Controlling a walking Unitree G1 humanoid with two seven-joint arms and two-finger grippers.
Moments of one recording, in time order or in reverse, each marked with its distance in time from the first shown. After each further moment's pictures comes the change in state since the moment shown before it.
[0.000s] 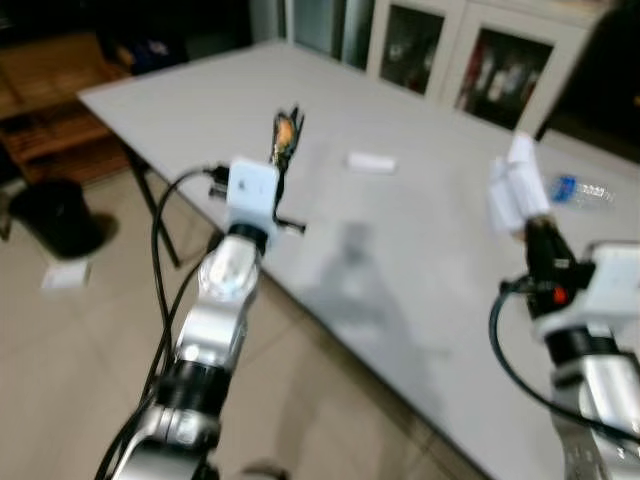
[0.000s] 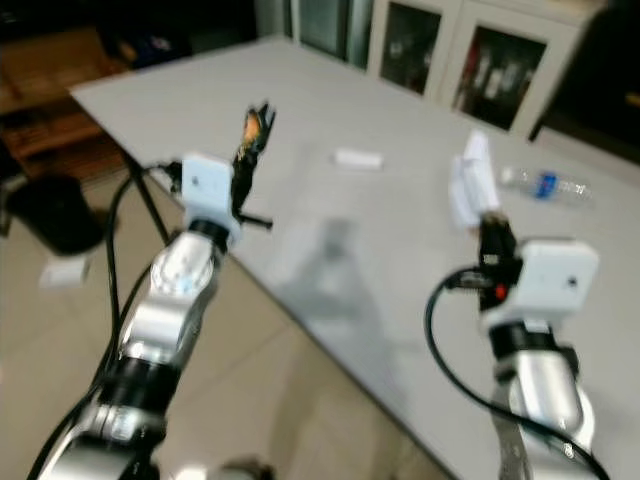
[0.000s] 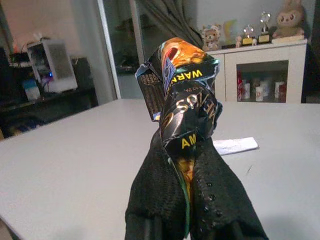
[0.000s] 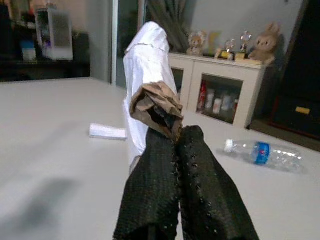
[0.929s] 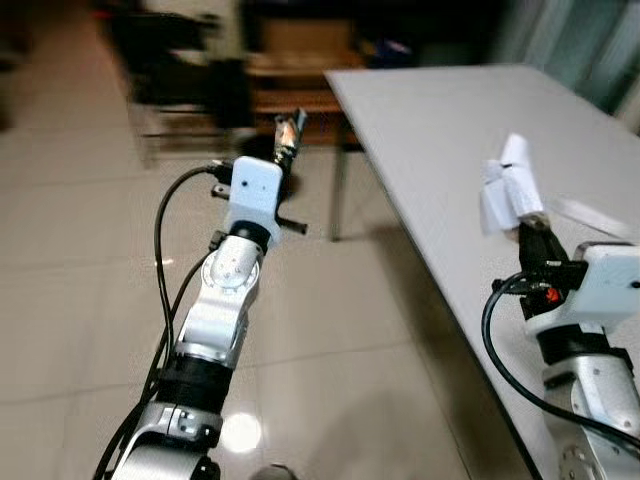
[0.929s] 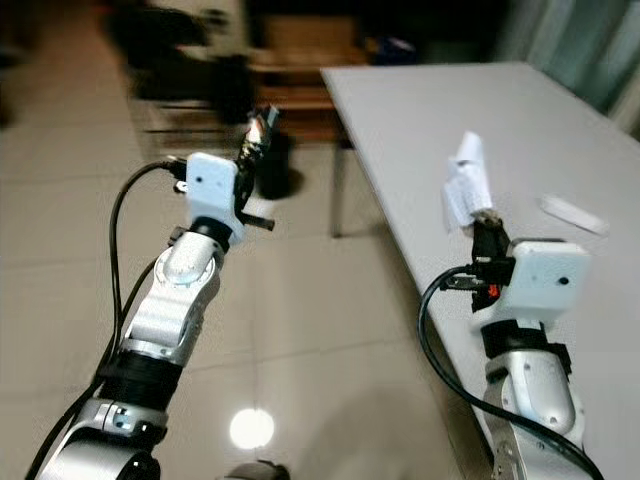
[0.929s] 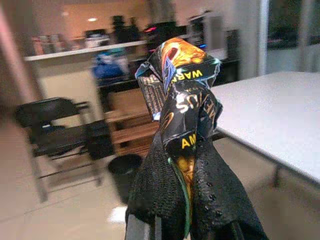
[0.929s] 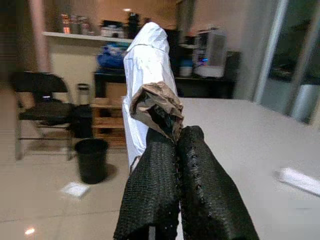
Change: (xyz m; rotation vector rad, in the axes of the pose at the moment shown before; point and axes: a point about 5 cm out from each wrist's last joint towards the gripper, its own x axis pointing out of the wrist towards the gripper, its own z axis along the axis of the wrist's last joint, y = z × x) left arm 0.002 0.002 -0.004 0.000 0.029 0.009; right arm 0.002 0.007 0.003 0.001 -0.016 0.020
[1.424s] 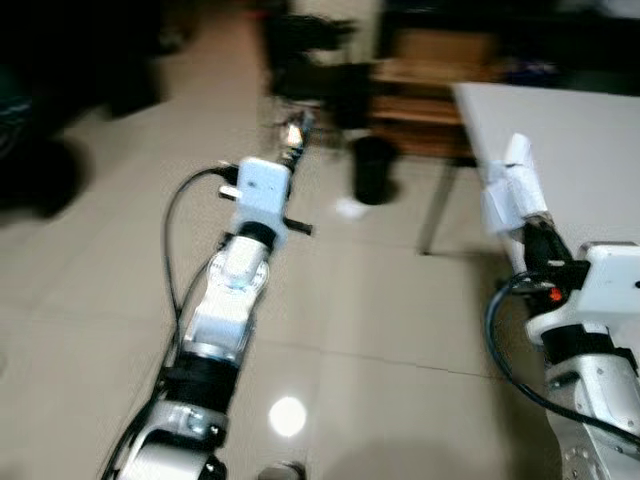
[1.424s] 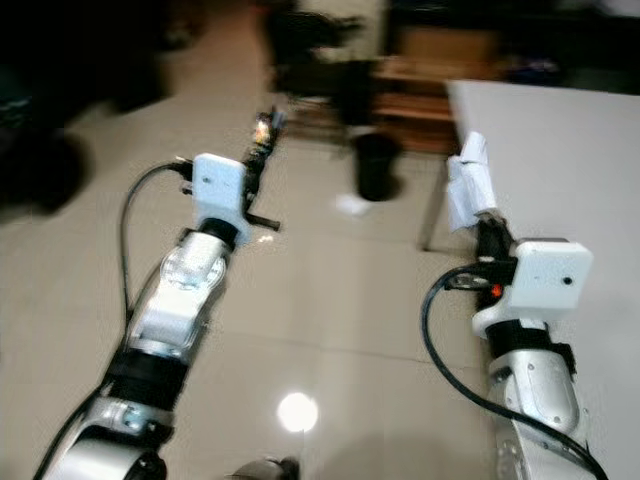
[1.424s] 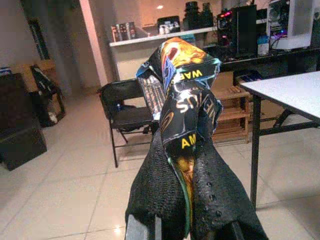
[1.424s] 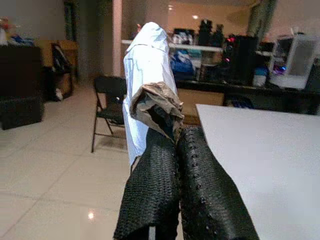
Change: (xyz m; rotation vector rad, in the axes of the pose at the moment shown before) left arm 0.002 -0.008 -0.002 -0.012 0.012 -0.018; right arm 0.001 -0.004 -0.001 -0.010 0.000 -0.016
